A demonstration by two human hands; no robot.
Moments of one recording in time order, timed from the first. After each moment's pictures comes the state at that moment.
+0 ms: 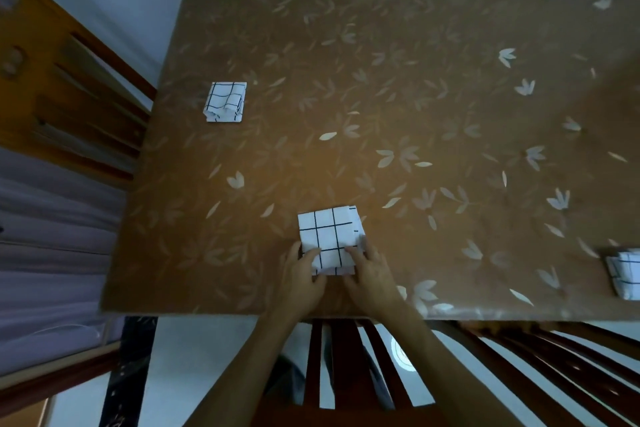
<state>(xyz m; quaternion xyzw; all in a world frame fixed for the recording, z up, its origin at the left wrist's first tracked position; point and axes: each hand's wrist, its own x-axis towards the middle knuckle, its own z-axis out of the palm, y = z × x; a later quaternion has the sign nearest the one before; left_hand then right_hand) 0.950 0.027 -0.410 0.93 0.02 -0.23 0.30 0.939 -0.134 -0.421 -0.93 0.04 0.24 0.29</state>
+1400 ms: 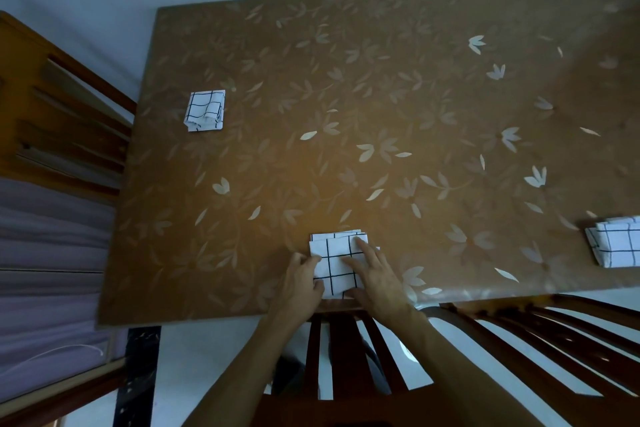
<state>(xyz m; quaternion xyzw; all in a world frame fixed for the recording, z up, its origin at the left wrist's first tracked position) 0.937 0.014 -0.414 0.92 -0.04 -0.28 0.26 0.907 -0.170 -0.436 -0.95 -0.04 0.19 0.26</state>
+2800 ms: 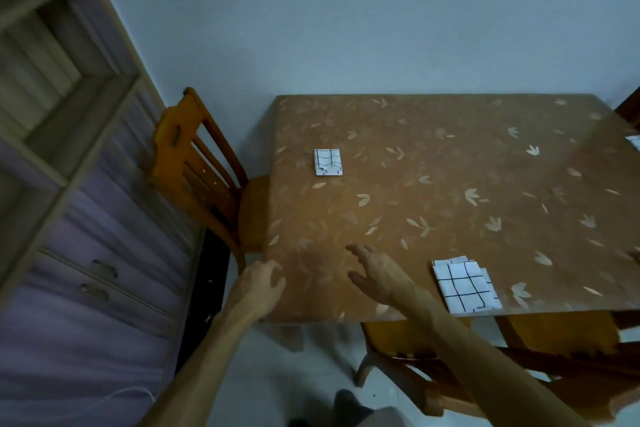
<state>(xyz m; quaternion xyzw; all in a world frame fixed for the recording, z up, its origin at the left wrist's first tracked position) 0.947 0.405 -0.317 0.96 -0.02 -0.17 0.24 0.935 0.144 -0.299 -0.96 -0.06 0.16 0.23</state>
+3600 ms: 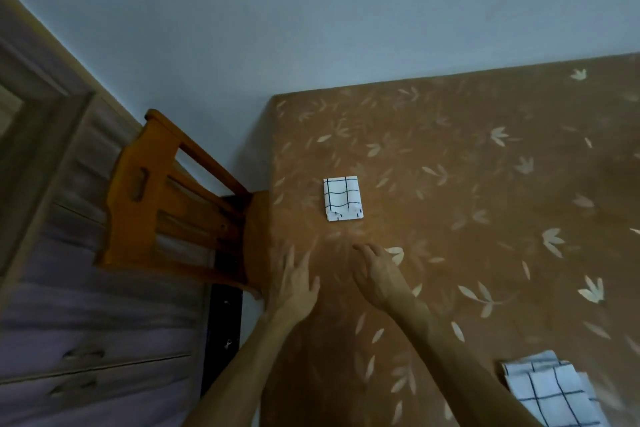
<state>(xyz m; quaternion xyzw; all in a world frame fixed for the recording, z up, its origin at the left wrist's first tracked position) 1.187 0.324 -0.391 0.97 -0.03 -0.22 0.14 1.172 0.134 -0.393 -0.94 0.03 0.16 0.31</state>
